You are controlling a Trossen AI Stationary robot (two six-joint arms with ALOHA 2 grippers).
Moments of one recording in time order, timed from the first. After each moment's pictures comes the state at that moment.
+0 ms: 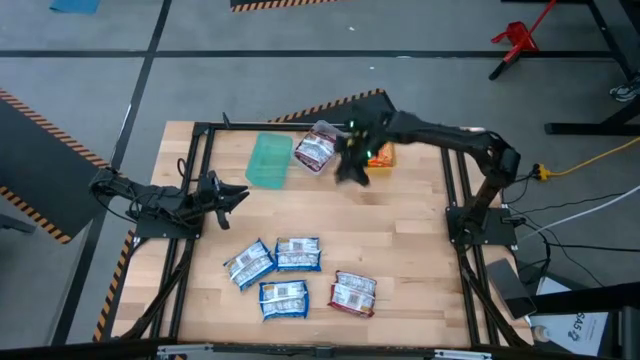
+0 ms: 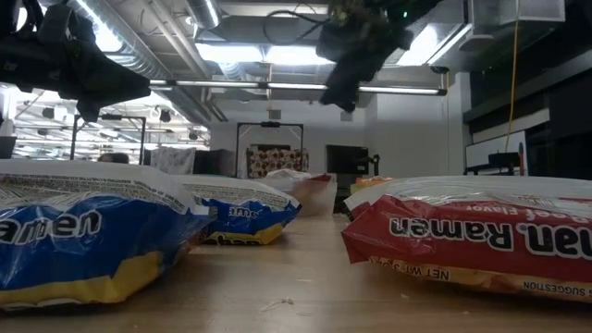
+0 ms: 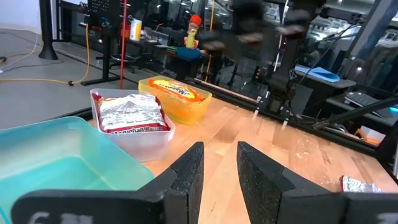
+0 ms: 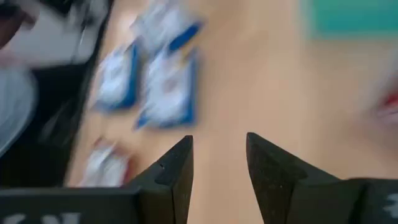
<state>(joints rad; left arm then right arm) -0.33 0.01 0.05 -0.07 -0.73 -0.29 -0.40 1.74 1.48 -0.79 -0.70 -0.21</state>
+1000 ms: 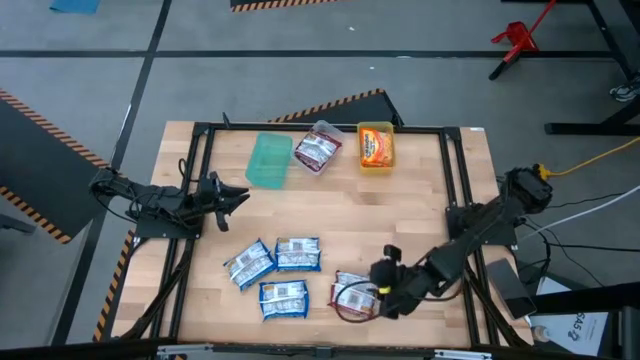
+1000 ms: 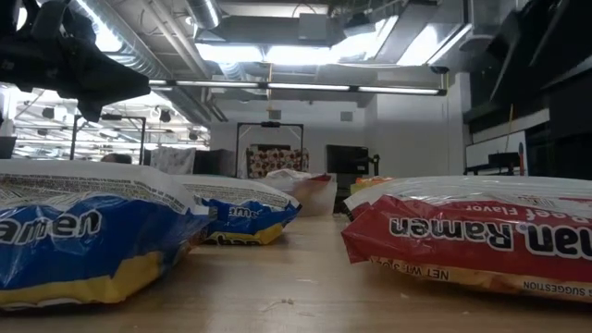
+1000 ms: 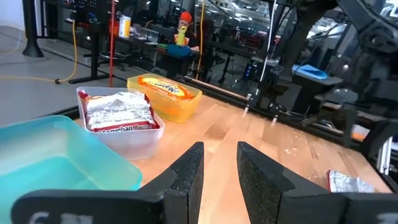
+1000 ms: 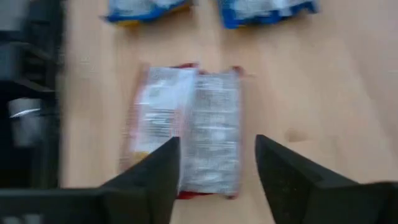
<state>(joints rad) -0.33 0.01 0.05 -0.07 -0.69 -0.29 0.70 1.60 1.04 -0.47 0.40 0.79</state>
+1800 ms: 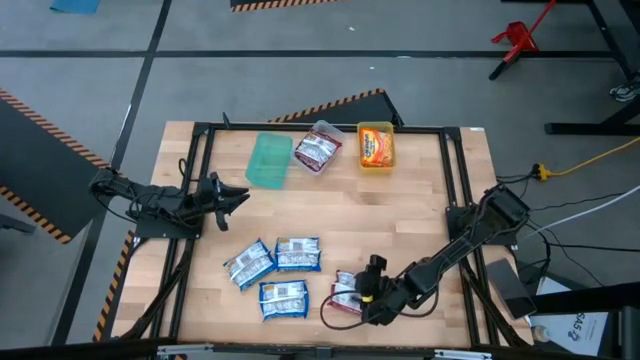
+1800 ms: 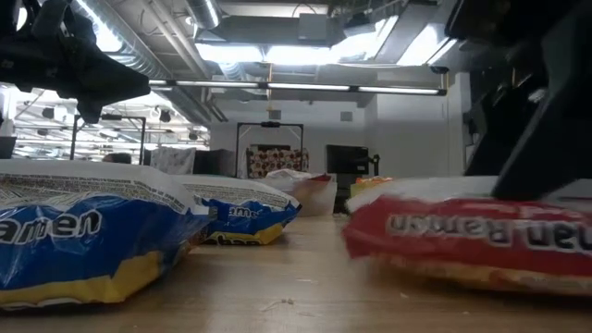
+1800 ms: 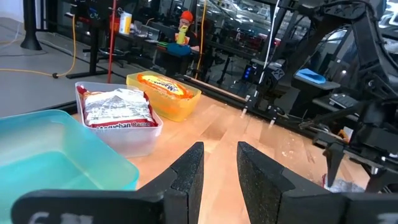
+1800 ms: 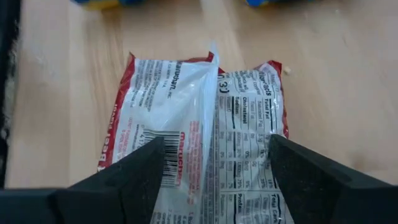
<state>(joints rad) -0.33 0.01 0.05 -0.07 -0.69 -0.33 0.69 1.87 1.04 -0.22 0.43 0.81</state>
